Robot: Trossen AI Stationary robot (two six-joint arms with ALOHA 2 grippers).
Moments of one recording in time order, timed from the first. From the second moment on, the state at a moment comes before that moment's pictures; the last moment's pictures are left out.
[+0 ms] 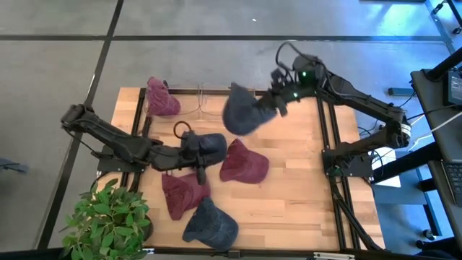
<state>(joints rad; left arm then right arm) -0.39 1.22 0.93 0.07 -0.67 -0.40 -0.44 1.35 1.45 -0.43 -0.60 0.48</state>
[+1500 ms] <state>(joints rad) -0.26 1.13 0.93 0.05 -0.63 0.04 -0.57 1.76 1.45 -0.37 0.11 0.81</state>
